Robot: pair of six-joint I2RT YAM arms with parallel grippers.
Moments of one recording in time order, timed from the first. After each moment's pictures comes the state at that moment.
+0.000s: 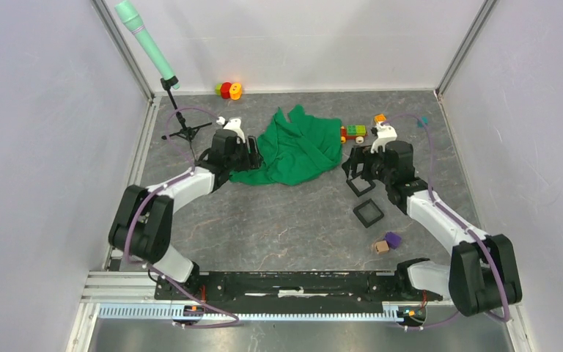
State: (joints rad) left arm -0.37 1.52 0.84 0.10 0.01 -0.37; right arm 0.22 1.19 0.63 0.08 -0.16 0.20
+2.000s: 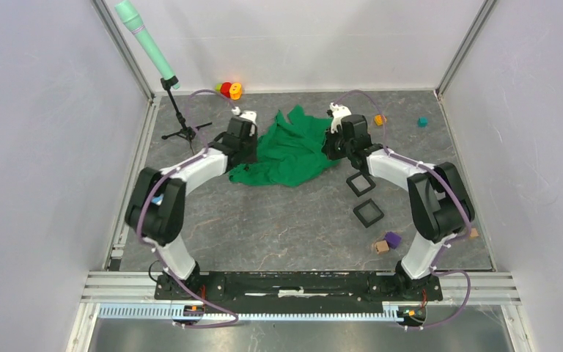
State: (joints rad) left arm -0.43 1.79 1.15 -0.18 -0.13 -0.22; right arm 0.39 1.79 1.08 0.09 -0.13 0.14
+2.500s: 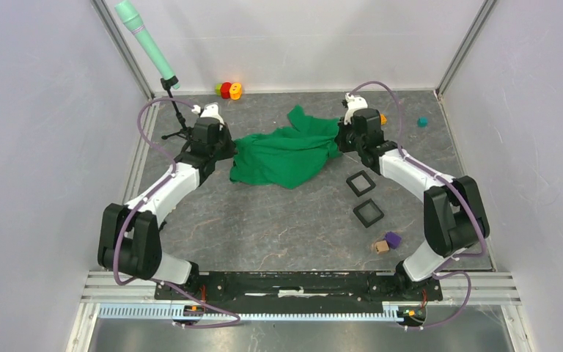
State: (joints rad) left arm -0.27 1.44 0.95 -0.08 -0.10 -0.39; right arm 0.35 1.62 1.05 0.04 -0.01 0.16
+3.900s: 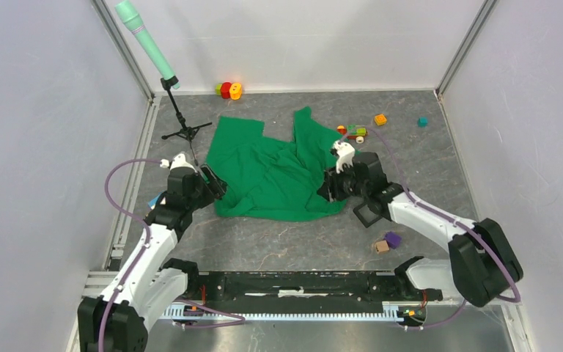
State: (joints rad) left arm -0.17 0.84 0.49 -0.29 -0.04 -0.65; right arm 0.50 1.26 0.59 0.04 -0.30 0.18
